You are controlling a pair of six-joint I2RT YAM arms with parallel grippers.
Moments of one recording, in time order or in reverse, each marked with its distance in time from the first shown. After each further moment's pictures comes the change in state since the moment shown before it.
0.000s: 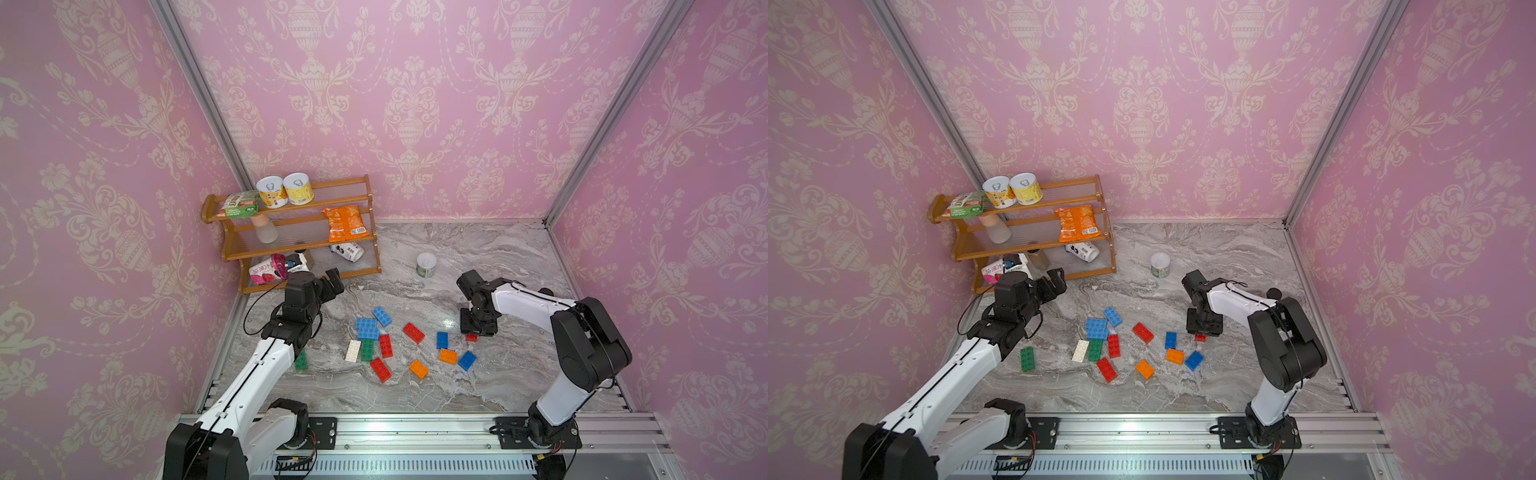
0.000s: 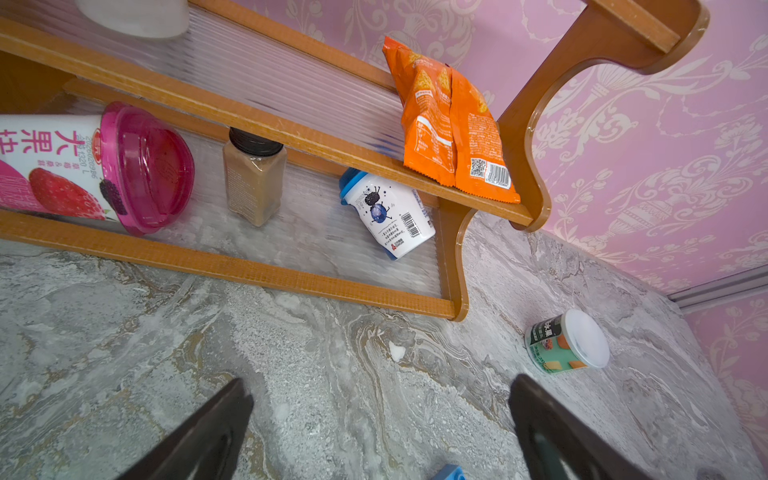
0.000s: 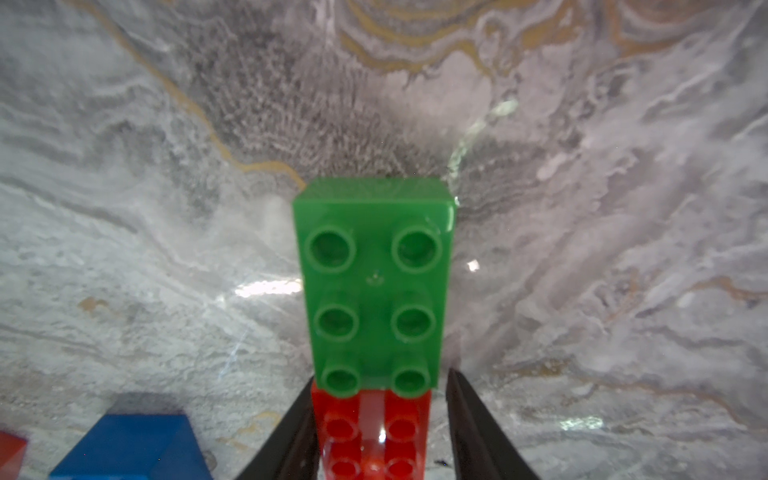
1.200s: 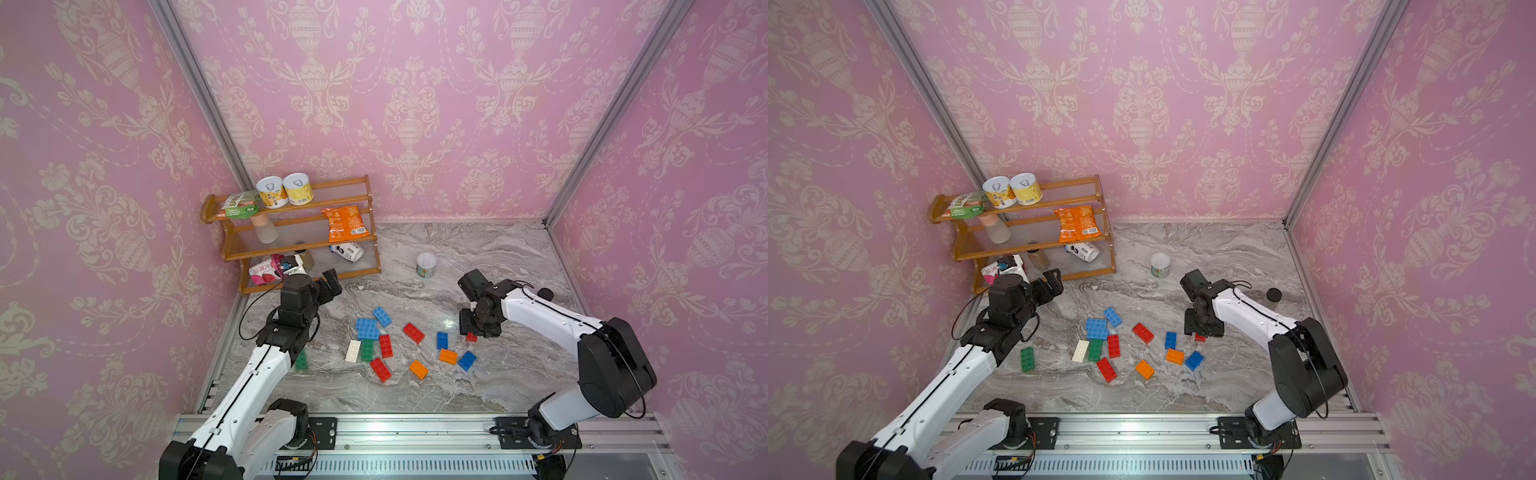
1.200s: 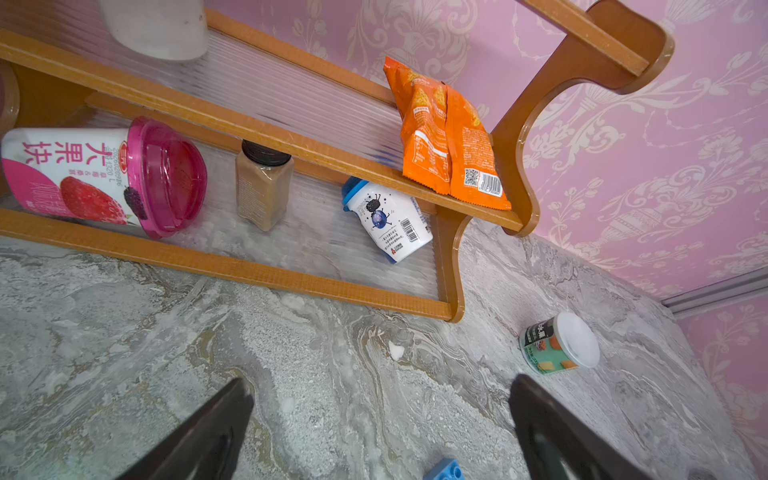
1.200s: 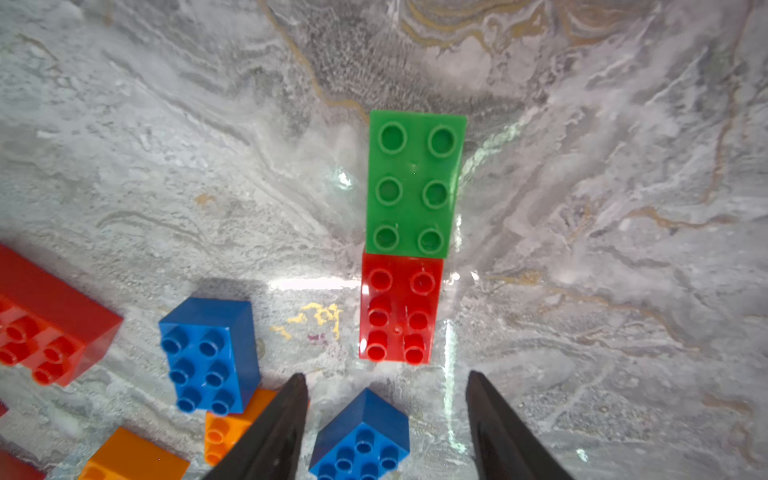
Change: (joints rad) left arm 0.000 -0.087 0.000 -0.056 -0.019 0.000; right arm 0.084 -0.202 -0.002 -0.100 0.019 0.019
